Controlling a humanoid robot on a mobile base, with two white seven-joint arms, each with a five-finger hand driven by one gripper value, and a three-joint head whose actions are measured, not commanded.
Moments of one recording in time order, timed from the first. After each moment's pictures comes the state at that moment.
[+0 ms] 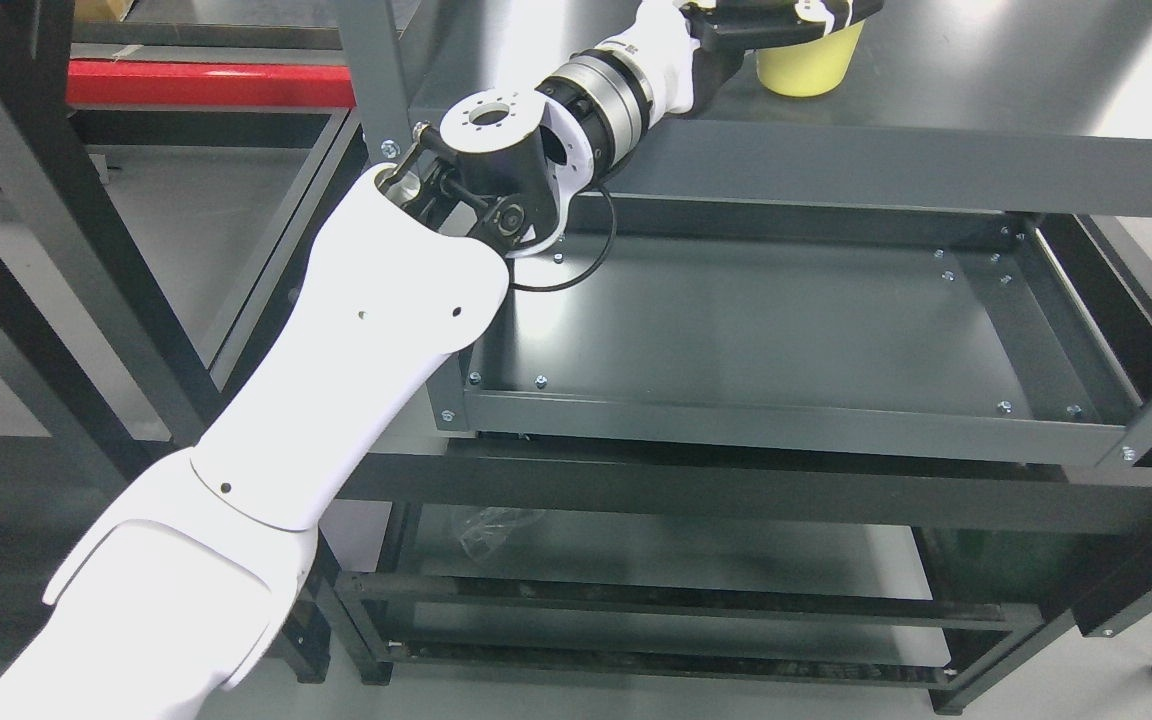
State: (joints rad) left arm -1.32 0.00 -0.63 -1.21 0.87 0.41 0.11; right arm 0.00 0.00 0.00 -0.24 0.00 0.09 -0.12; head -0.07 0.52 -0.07
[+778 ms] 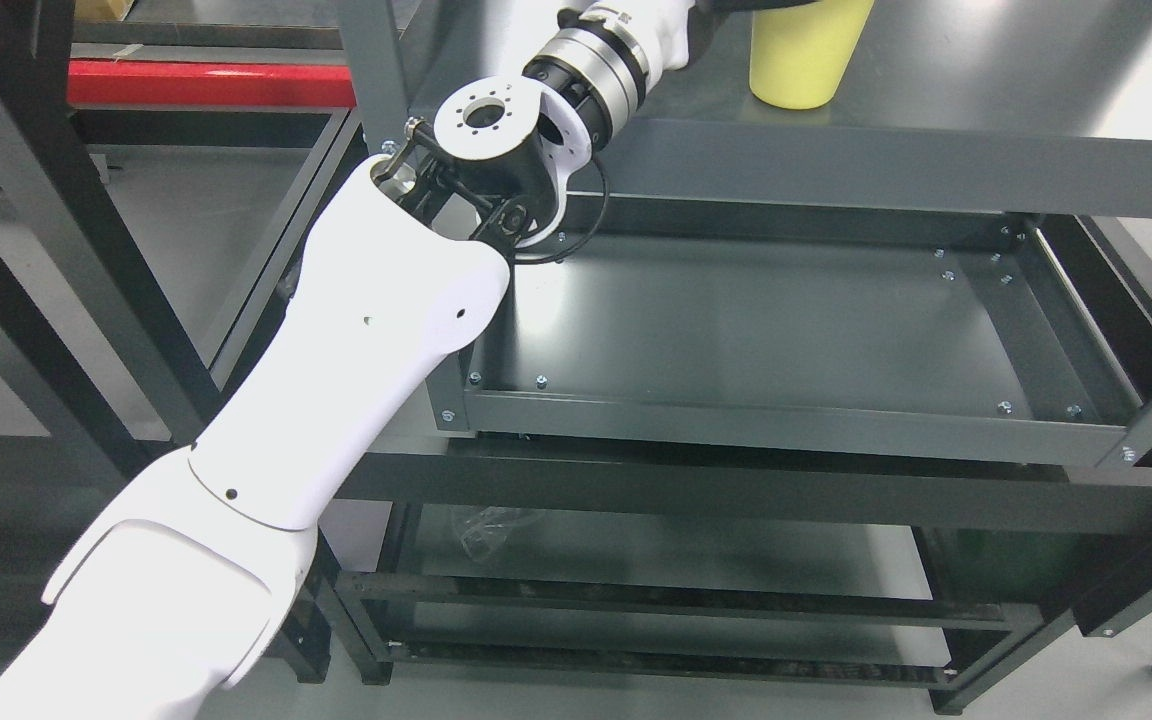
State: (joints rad) left arm -1.32 0.00 -0.62 -1.25 0.73 0.27 0.10; right arm 0.00 0.00 0.00 -0.24 0.00 0.09 -0.12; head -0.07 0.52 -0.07
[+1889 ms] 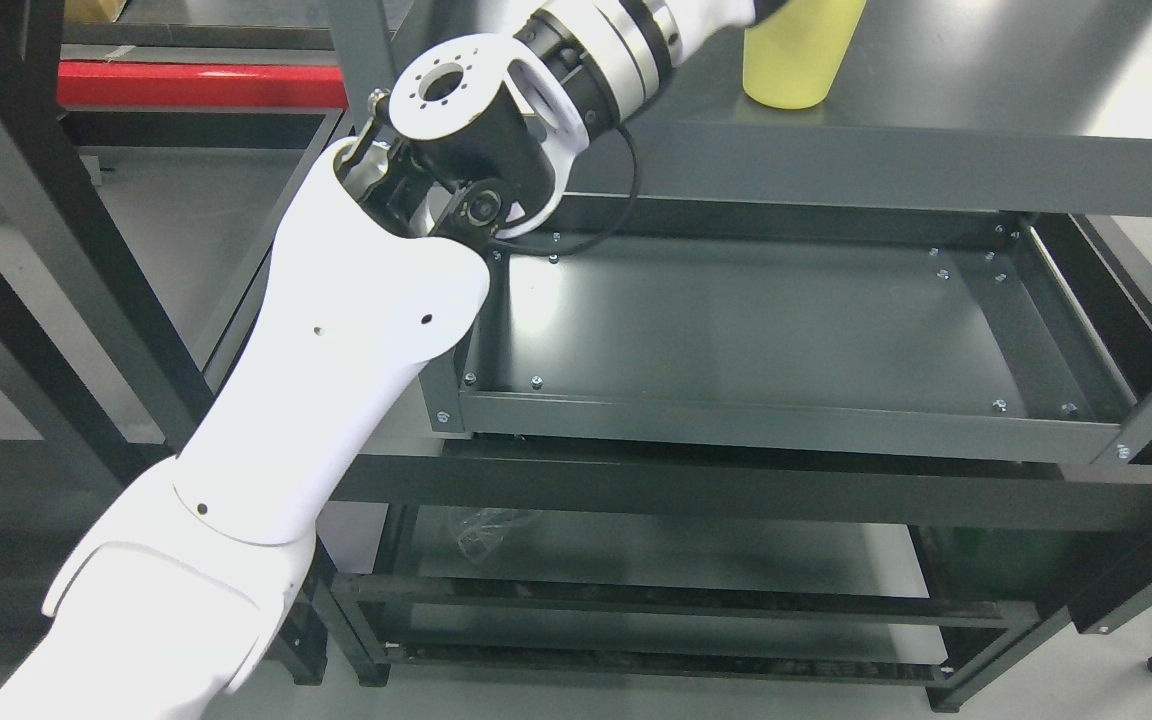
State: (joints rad) left arm -1.29 0.00 -0.56 -1.46 0.91 0.35 -0.07; right arm 0.00 0.00 0.00 -0.24 0.00 0.09 -0.12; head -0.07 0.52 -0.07
